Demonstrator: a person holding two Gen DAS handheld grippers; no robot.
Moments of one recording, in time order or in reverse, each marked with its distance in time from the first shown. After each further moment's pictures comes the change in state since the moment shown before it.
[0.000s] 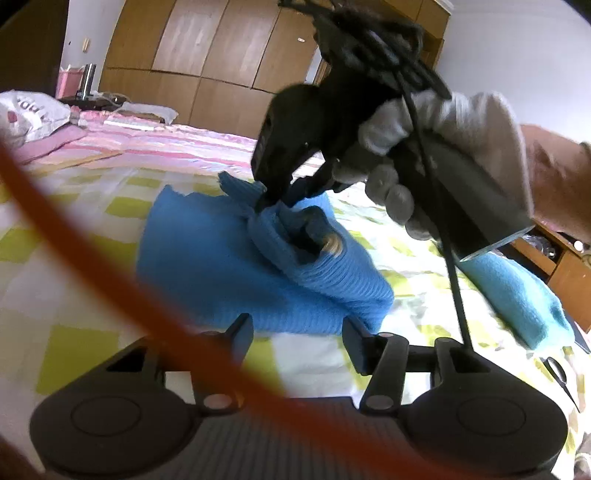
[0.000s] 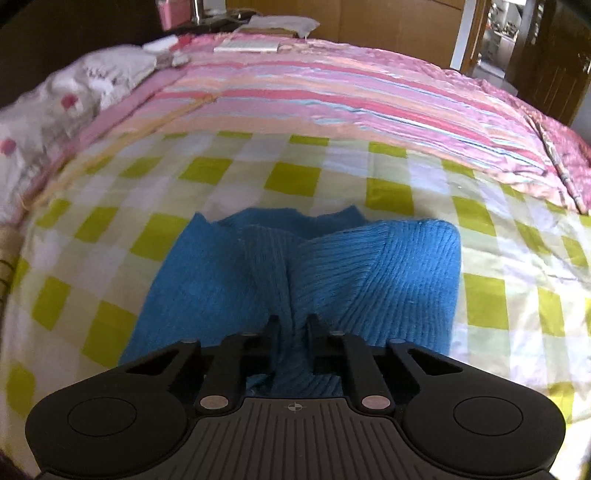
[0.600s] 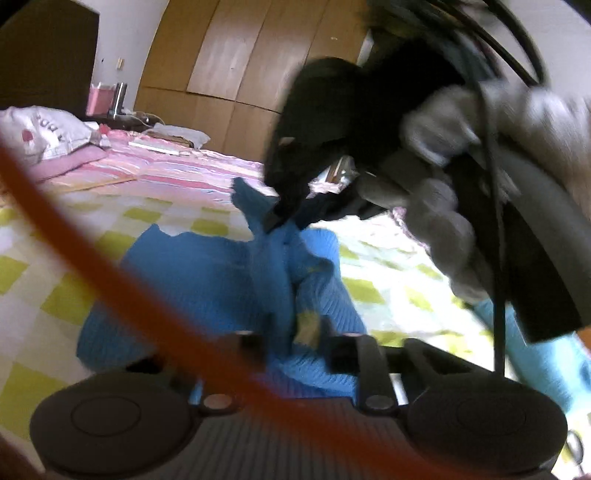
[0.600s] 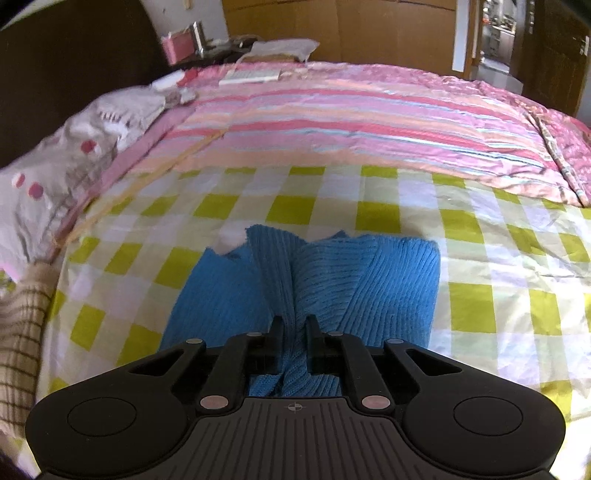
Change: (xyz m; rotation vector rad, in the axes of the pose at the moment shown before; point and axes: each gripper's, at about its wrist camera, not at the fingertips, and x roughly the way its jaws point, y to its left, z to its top) left arm 0.036 -0.034 0.035 -0.080 -0.105 0.113; right arm -0.037 -0.034 0.008 0.089 -0.072 0.096
